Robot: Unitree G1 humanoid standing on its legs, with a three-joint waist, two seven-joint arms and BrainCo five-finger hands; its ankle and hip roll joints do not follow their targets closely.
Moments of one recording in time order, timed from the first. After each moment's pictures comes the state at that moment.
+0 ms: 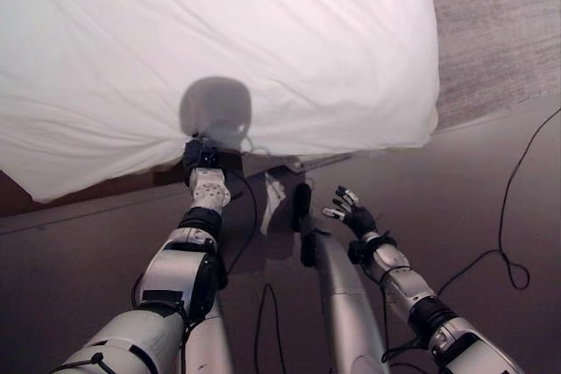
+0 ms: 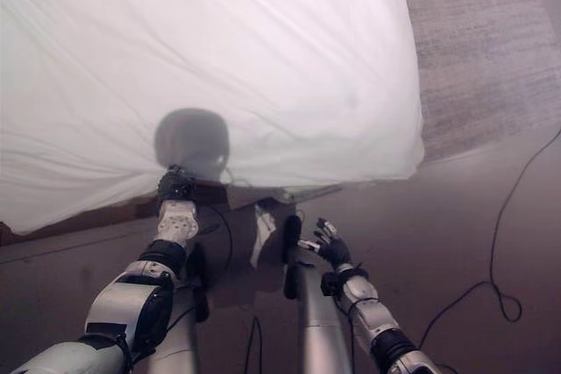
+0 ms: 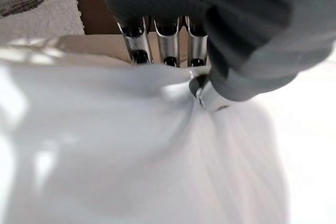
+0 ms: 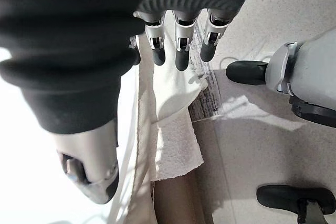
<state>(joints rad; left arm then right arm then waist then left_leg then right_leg) -0.89 0.15 0.09 0.96 -1.37 -0.37 0.22 -0.36 -0.25 0.42 0.67 0.57 -0.20 -0.08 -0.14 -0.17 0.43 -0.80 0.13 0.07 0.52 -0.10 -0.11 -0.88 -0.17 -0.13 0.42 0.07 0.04</state>
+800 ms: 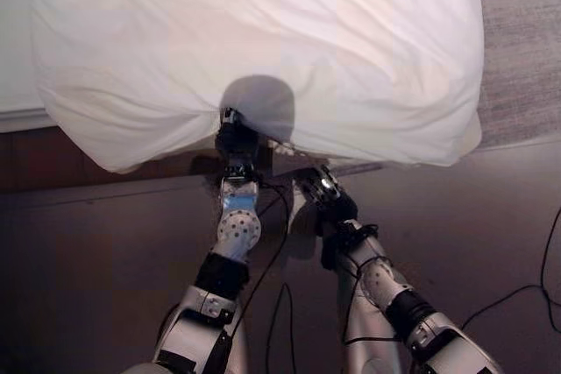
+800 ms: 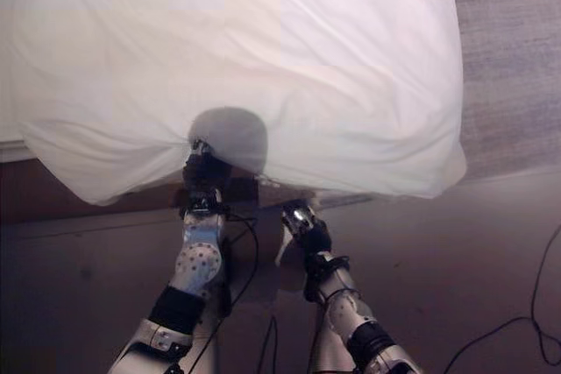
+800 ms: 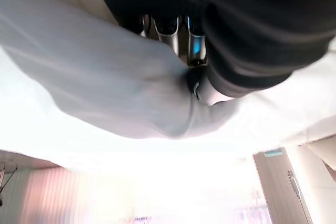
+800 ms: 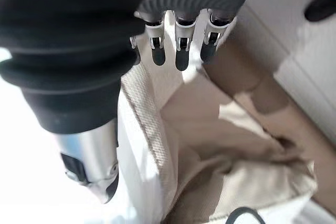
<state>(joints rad) -0.52 0.02 -0.21 0.10 -1.45 -0.43 0.09 -0.42 -0.12 0.43 0.59 1.23 -0.21 0.22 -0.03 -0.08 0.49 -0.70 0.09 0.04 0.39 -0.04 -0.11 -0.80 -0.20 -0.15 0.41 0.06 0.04</state>
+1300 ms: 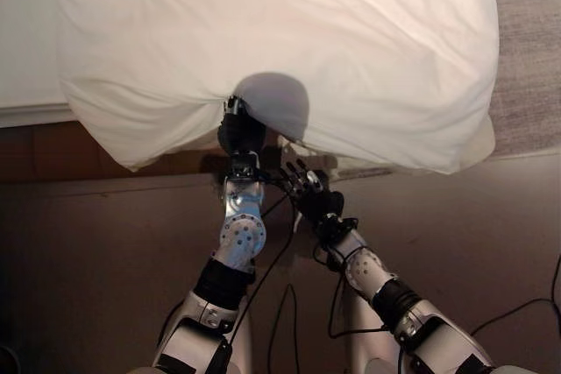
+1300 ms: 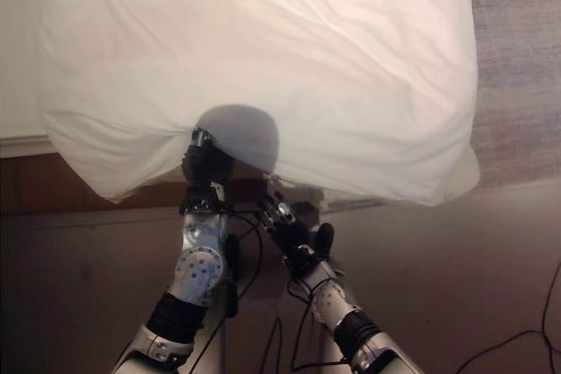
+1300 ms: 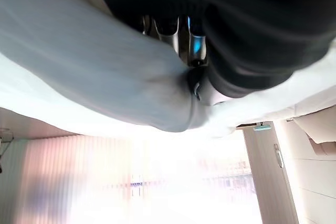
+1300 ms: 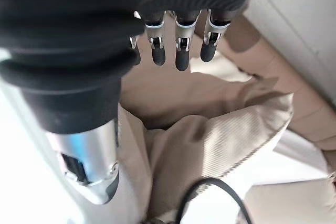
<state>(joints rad) -0.52 0.02 -0.26 -0.05 -1.40 -0.47 0.11 -0.50 -0.08 0.48 0.59 1.41 -0.12 0.28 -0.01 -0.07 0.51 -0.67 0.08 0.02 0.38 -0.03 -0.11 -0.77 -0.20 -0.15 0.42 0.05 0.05</state>
